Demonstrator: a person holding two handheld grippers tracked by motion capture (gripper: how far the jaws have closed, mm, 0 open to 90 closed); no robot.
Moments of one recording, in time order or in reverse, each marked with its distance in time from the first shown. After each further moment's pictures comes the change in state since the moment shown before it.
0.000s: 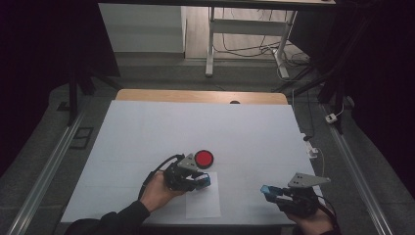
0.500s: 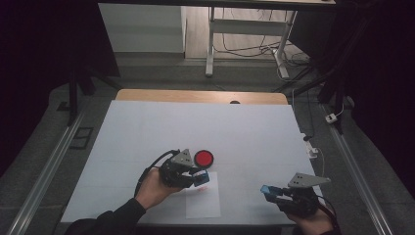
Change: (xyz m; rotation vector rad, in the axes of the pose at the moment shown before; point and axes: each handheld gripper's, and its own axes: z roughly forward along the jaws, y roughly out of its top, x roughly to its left) left arm 0.001 0.006 -0.021 -0.051 -0.007 0.004; right arm 0.000 0.000 0.000 0.000 0.001 -0.001
